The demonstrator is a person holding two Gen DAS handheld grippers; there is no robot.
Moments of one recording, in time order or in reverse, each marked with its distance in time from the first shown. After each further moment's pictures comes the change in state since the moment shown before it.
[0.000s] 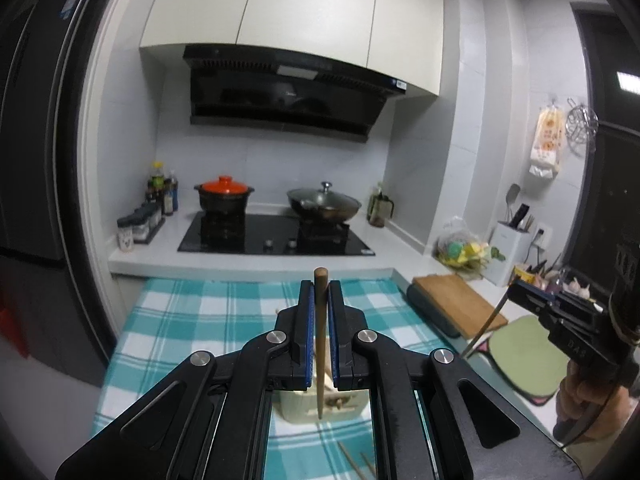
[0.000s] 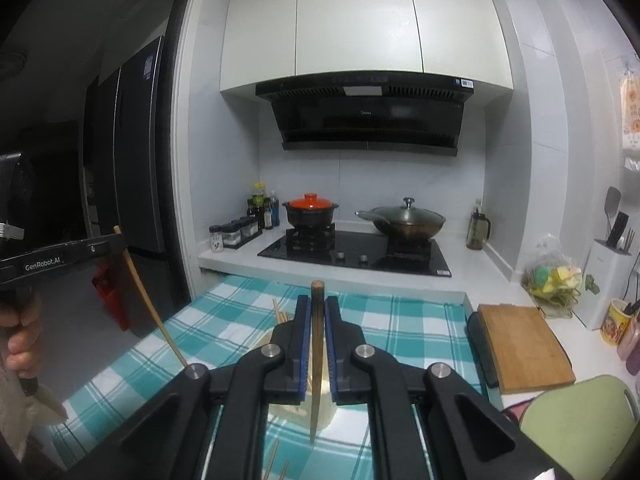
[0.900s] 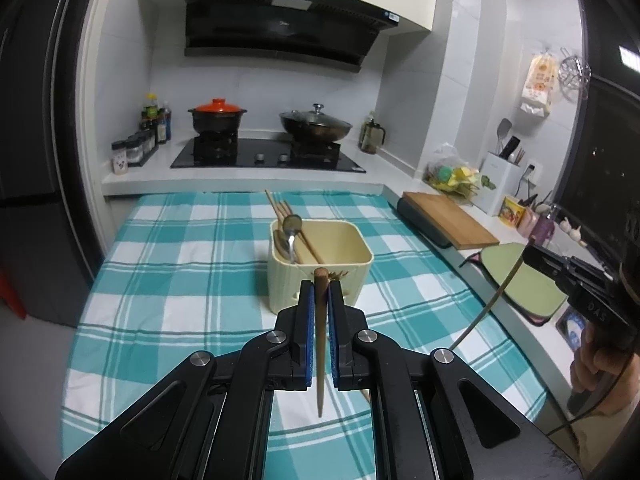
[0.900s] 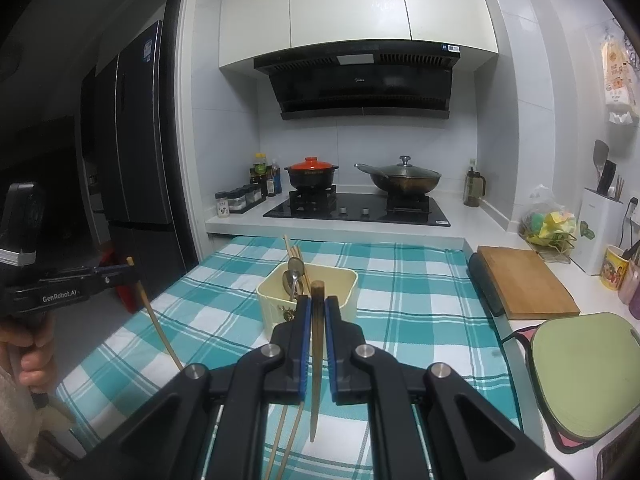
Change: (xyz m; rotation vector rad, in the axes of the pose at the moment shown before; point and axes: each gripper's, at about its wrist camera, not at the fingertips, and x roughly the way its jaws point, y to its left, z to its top) left arm -0.029 0.000 -0.127 -0.004 0.235 -0.040; right arm -0.047 0.012 -0.093 0.053 0.101 0.003
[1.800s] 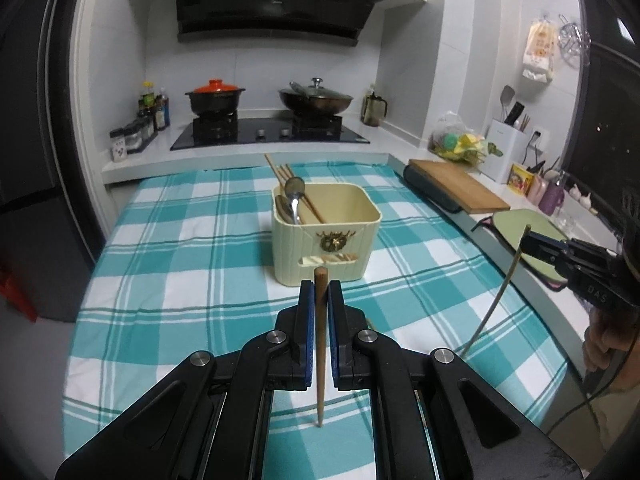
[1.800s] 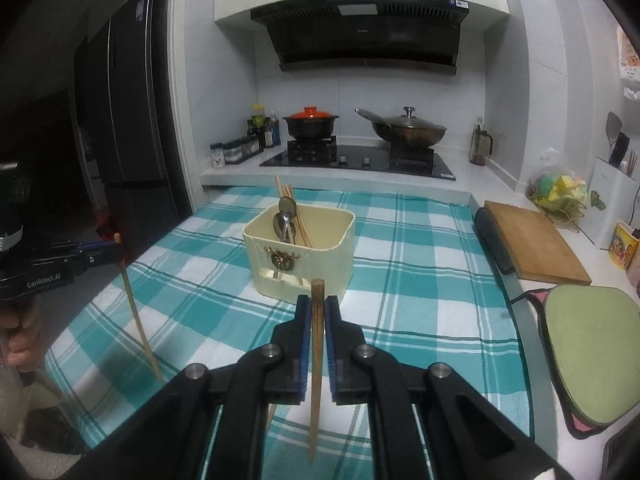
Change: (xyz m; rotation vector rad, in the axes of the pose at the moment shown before) left arm 0.019 -0.007 -0.034 0.050 0.062 0.030; right arm 0.033 -0.014 -0.033 -0.009 0.145 0.009
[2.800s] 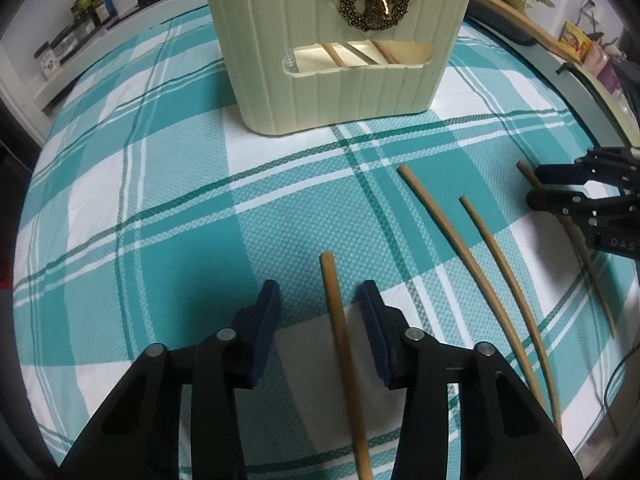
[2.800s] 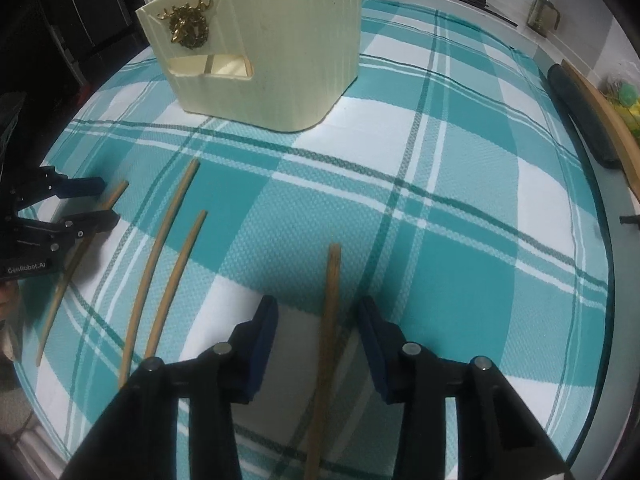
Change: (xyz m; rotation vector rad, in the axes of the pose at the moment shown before) left arm 0.220 0.010 -0.072 0.125 0.568 0.062; right arm 0.217 -0.039 -0.086 -0.074 0.642 0.054
